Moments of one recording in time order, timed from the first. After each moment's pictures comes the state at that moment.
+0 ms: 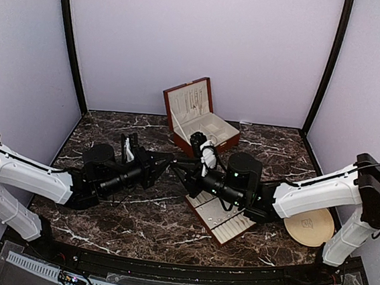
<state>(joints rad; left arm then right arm) -0.99 1.36 0.56 0.80 -0.11 -1.40 1.13 1.63 0.84 0.71 0.08 0.14</state>
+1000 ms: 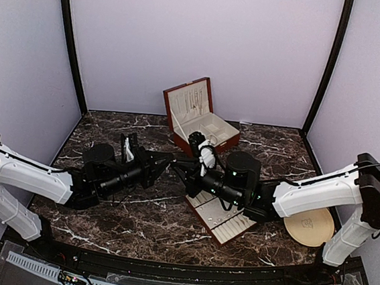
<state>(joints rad) -0.99 1.36 0.56 0.80 -0.11 -1.40 1.13 1.63 0.86 0.68 0.10 0.13</state>
